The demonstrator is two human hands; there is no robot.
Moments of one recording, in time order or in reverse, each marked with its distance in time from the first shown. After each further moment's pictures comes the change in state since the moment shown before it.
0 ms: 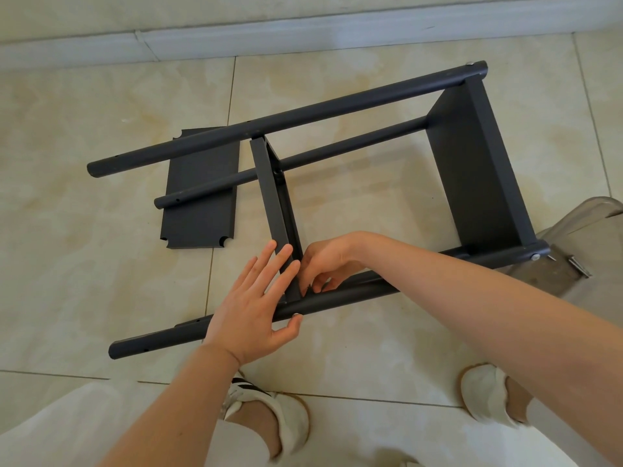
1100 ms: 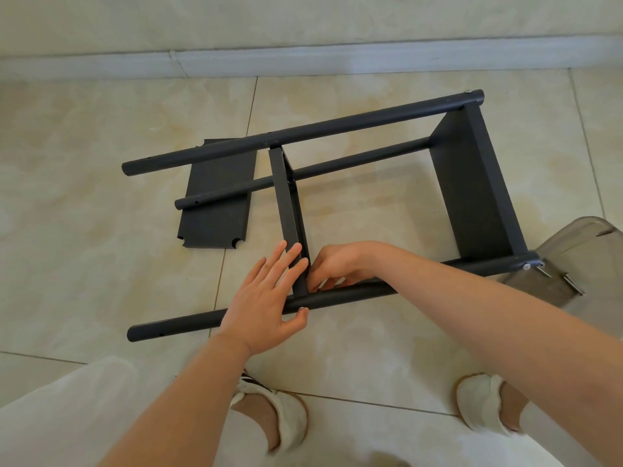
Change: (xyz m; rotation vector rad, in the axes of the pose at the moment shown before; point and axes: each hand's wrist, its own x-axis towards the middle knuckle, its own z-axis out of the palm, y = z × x) left_hand 0.000 0.008 -0.007 -0.021 -0.099 -0.096; right_hand -0.022 -0.003 0.014 -0.123 0.170 0.028
